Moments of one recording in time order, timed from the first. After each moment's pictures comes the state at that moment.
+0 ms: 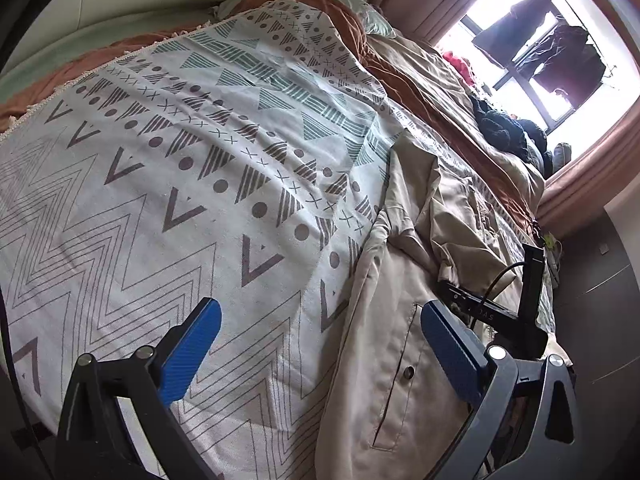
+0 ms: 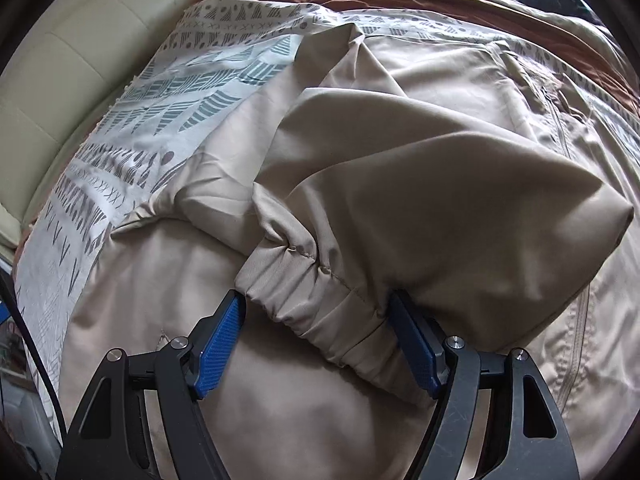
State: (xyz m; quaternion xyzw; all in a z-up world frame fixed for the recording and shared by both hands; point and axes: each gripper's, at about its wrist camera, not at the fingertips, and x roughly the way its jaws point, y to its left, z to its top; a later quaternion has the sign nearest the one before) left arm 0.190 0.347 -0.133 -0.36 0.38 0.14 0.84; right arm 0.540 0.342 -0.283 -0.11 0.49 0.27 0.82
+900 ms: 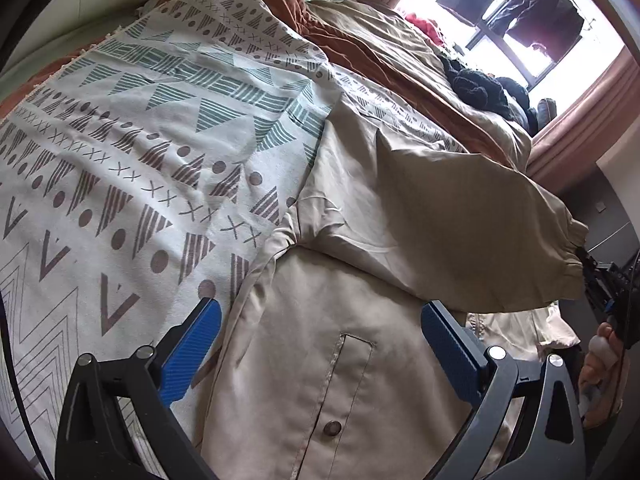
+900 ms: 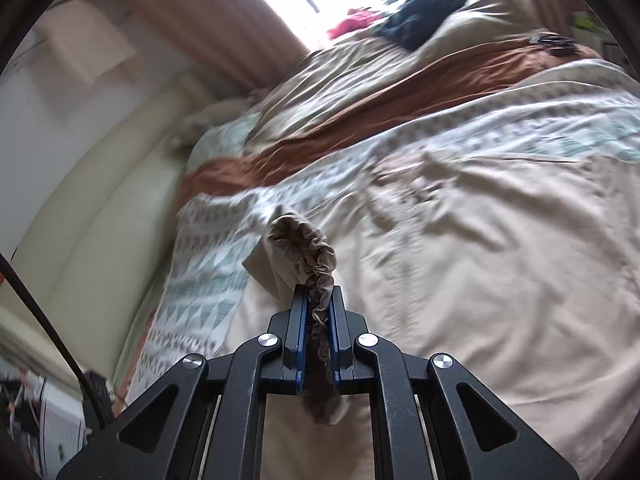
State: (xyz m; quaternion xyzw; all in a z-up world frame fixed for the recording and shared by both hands) left arm 0.301 0.286 -0.136 -0.31 0.42 0.09 0.85; right arm 0.550 0.091 -0.155 0.18 0.37 0.24 0.88
